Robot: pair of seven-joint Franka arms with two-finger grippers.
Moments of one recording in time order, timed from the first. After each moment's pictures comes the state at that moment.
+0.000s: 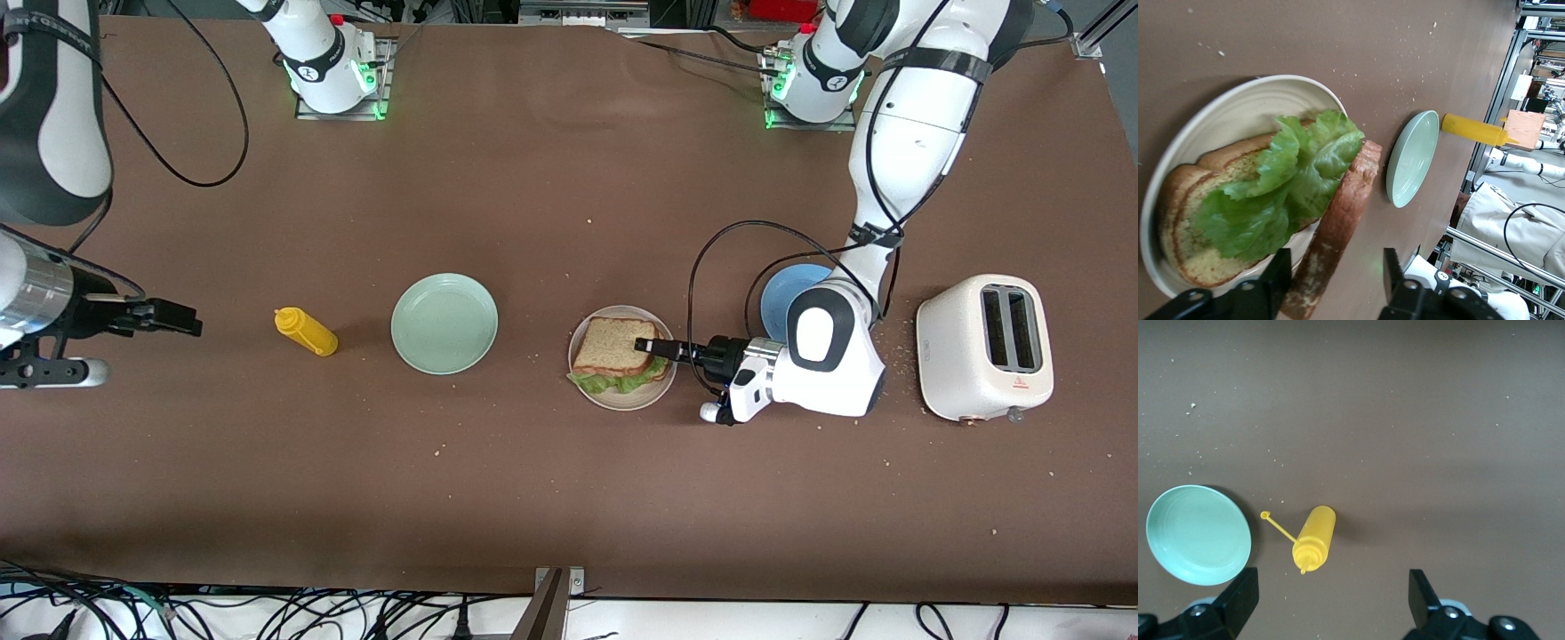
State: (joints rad) left arm -0.22 0.86 -0.03 -1.41 -1.06 1.84 0.32; right arm 0.03 0.40 -0.05 -1.39 0.05 1.73 -0.04
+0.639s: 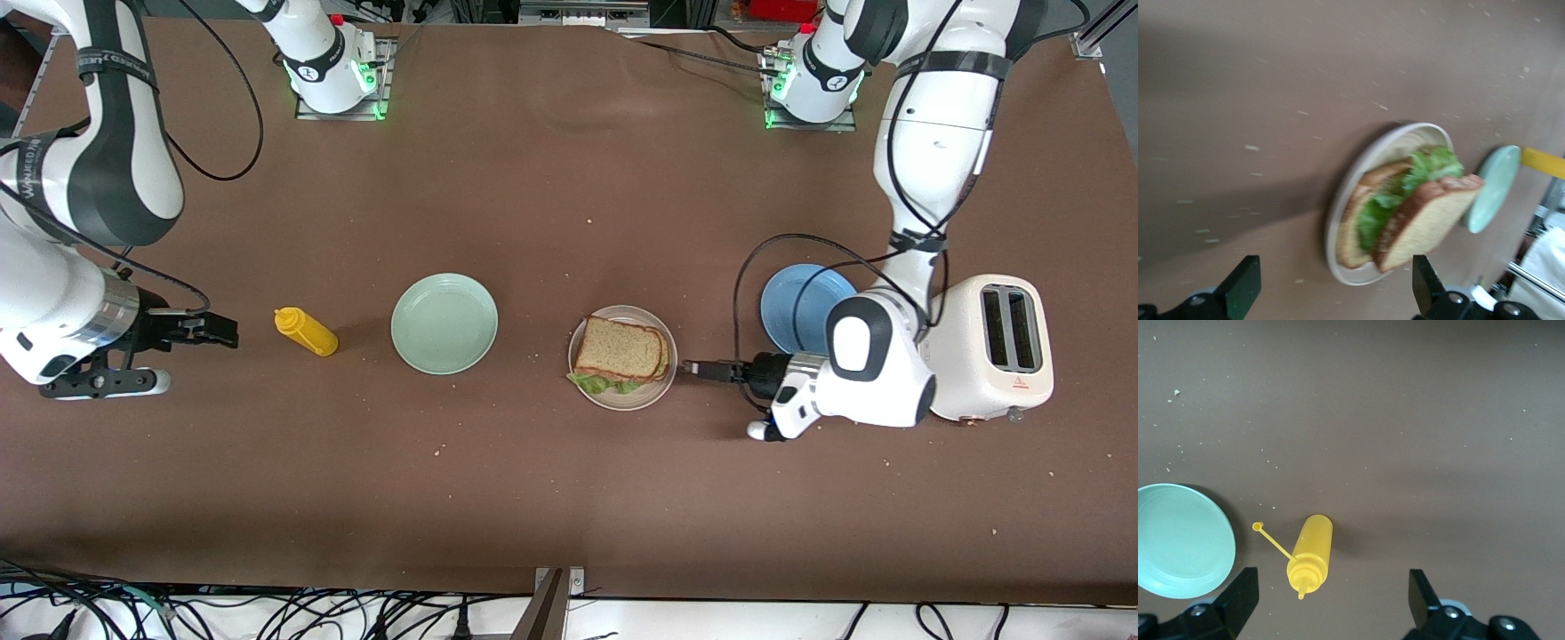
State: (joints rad) left arm -0.21 0.85 0.10 -1.38 -0.86 1.84 0.24; right arm 0.07 0.40 -0.03 -1.47 -0.02 1.82 -0.04
